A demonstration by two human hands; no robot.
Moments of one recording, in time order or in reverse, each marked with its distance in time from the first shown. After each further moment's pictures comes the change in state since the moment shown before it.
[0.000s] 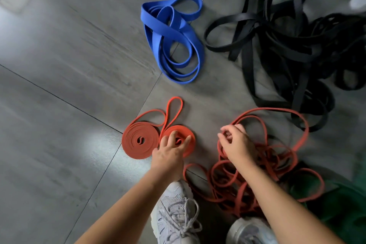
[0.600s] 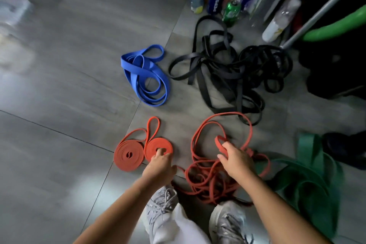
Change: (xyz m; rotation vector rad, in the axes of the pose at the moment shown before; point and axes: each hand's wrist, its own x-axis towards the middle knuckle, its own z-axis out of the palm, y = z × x) left_hand -0.062 0.057 -0.065 -0.125 -0.100 0.034; right_hand -0.082 0.018 -0.110 -0.226 -0.097 0.121
